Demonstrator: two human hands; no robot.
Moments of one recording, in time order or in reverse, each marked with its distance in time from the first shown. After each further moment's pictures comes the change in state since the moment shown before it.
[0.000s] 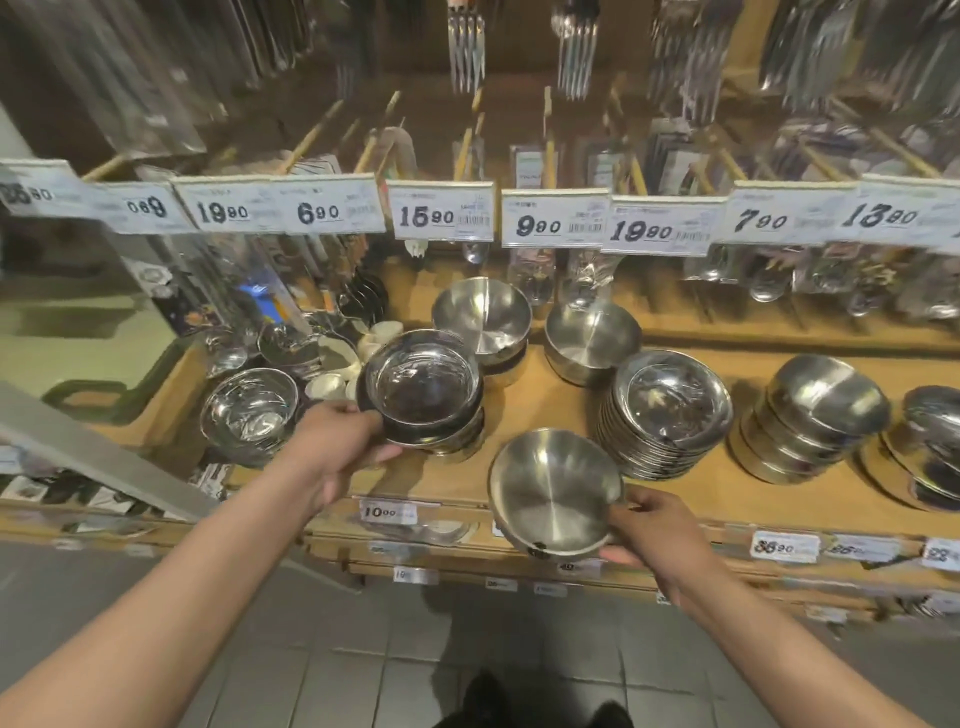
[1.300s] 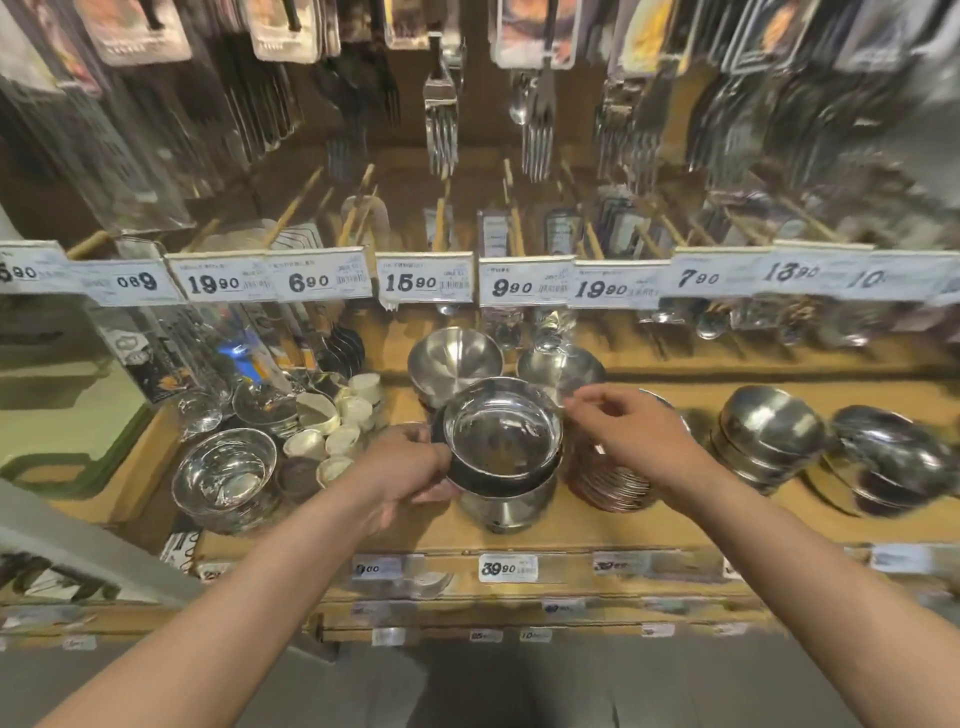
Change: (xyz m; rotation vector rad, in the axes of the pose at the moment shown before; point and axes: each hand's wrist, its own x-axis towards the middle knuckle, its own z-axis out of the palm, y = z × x) left_hand -0.015 0.022 0.053 0.174 -0.368 -0.012; right_hand -0.033 -0.144 0.002 -0.363 0.077 -0.428
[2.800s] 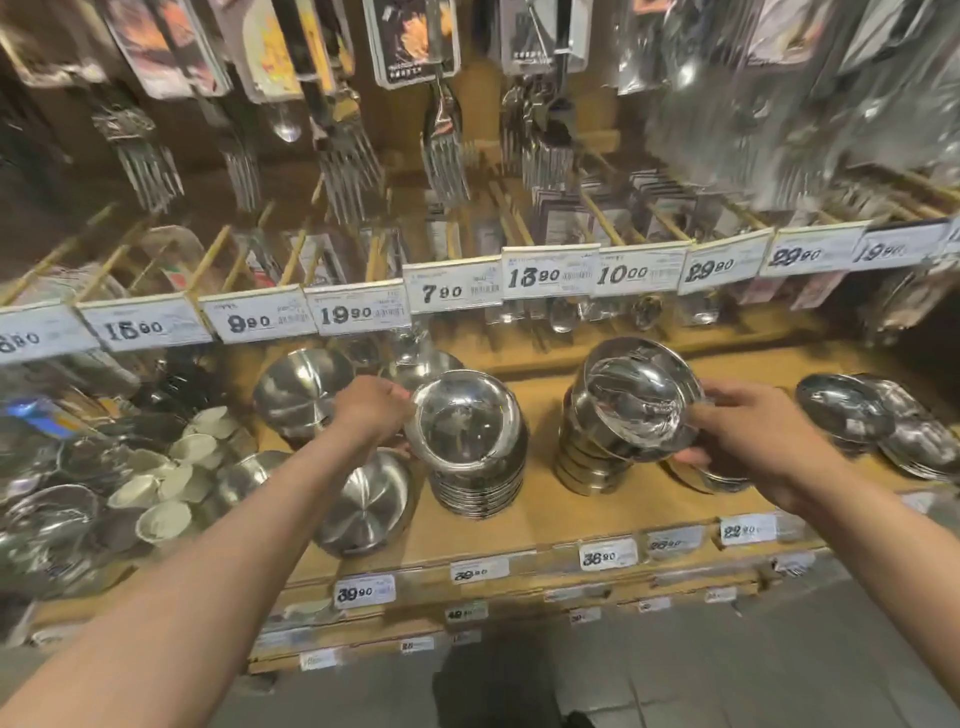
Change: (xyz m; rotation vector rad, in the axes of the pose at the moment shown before) left_hand 0.087 0.045 0.175 0.553 0.335 0.220; right_hand -0.013 0.120 -0.249 0.389 0.178 0.244
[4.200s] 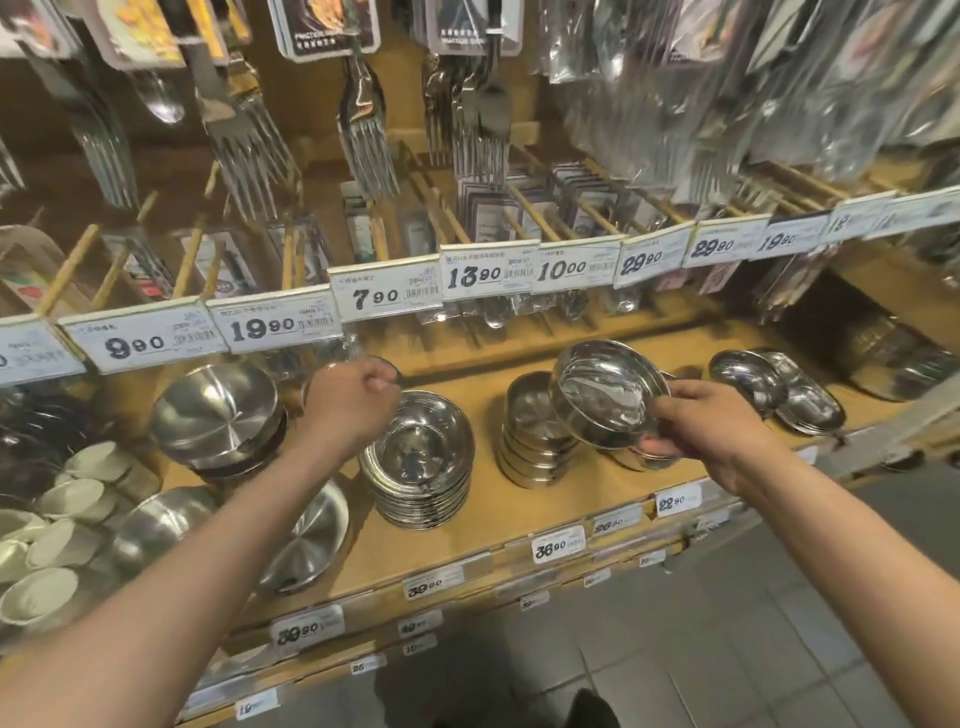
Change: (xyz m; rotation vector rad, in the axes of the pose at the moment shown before) left_hand -0.009 0.029 0.022 0.165 -0.031 0.432; right_hand 0.005 0.011 -0.011 0.041 0.192 0.129
